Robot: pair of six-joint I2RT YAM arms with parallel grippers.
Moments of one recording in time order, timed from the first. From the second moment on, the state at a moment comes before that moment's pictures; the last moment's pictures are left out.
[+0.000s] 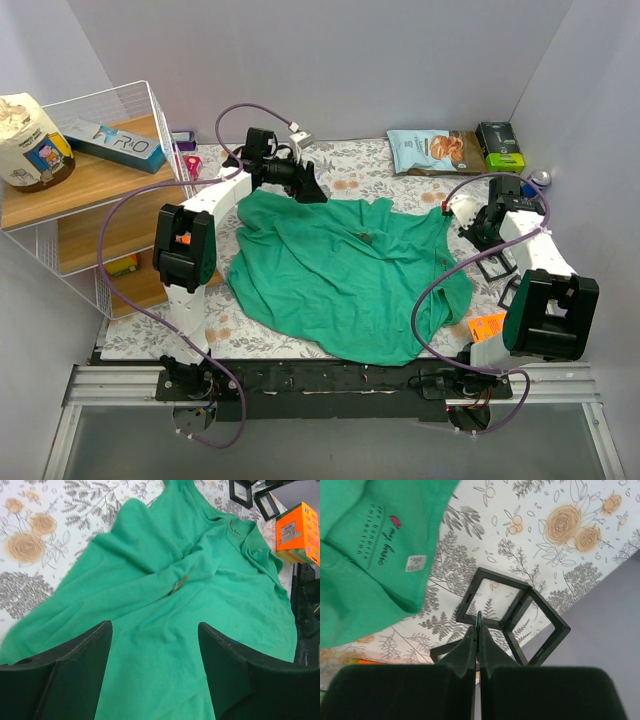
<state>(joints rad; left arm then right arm) -0.31 2.10 1.73 -0.32 0.96 0.12 -0.13 1.47 1.09 -0.85 -0.07 -0.96</state>
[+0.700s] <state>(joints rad) -0.32 2.03 1.55 -0.36 0.93 0.08 -0.14 1.36 0.97 -0.91 0.05 -1.11</state>
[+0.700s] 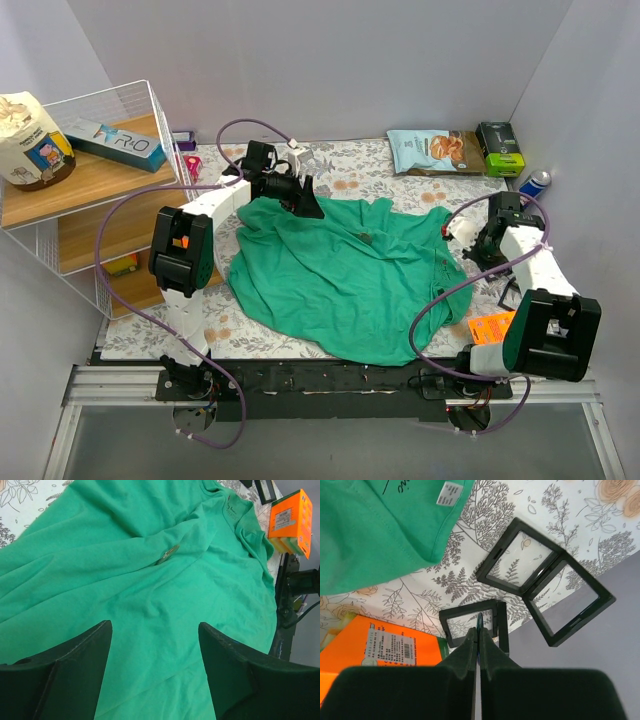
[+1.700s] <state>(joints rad) -0.36 2.07 1.68 -0.58 0.90 0.12 -0.16 1.36 0.79 -0.68 0.27 -1.23</state>
